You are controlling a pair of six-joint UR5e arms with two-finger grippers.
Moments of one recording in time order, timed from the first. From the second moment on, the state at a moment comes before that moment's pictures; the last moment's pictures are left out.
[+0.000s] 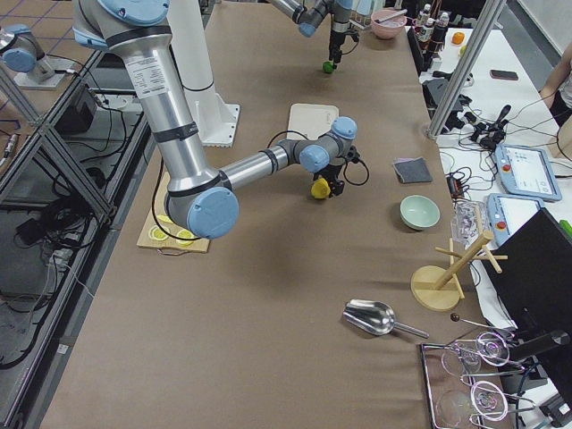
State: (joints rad) left arm -0.97 -1.90 -1.41 -1.96 -2.30 -1.00; right arm 0.84 -1.20 1.54 -1.39 2.23 0.15
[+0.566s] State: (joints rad) left arm -0.94 -1.89 -1.41 -2.01 -2.29 -1.09; right arm 0.84 -1.18 1.53 -1.39 2.24 0.14
